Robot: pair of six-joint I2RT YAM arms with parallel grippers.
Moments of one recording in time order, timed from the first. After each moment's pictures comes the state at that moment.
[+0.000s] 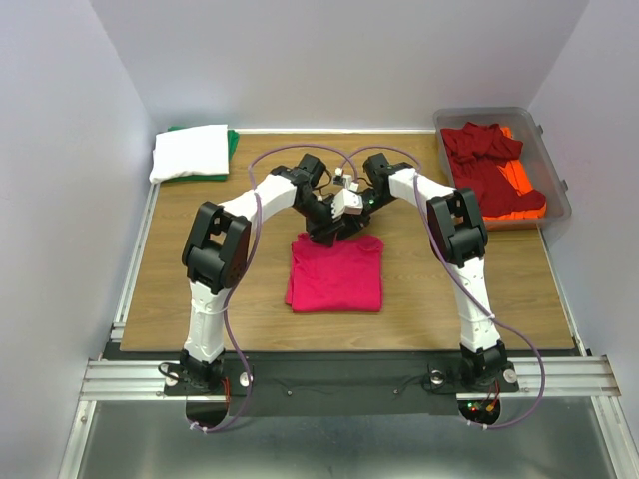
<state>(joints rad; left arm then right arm) -0.53 2.08 1.64 -0.79 0.64 0.85 0.37 2.40 1.88 -0.84 -1.00 -0.39</state>
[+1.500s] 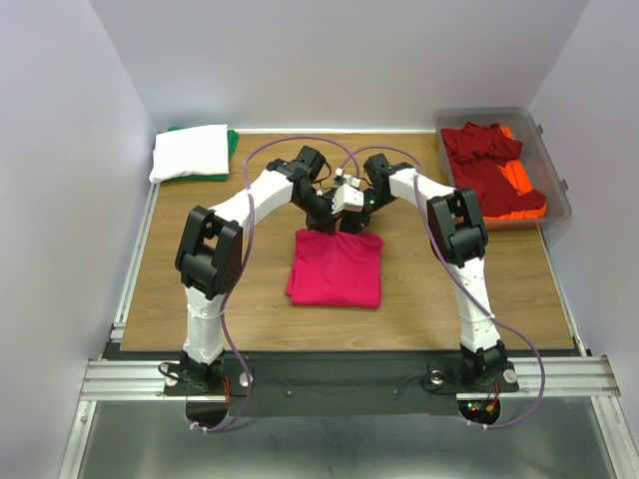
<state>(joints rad) -0.54 2.01 1.67 -0.86 0.67 0.95 0.37 2.40 1.88 -0.84 -1.01 -0.43</state>
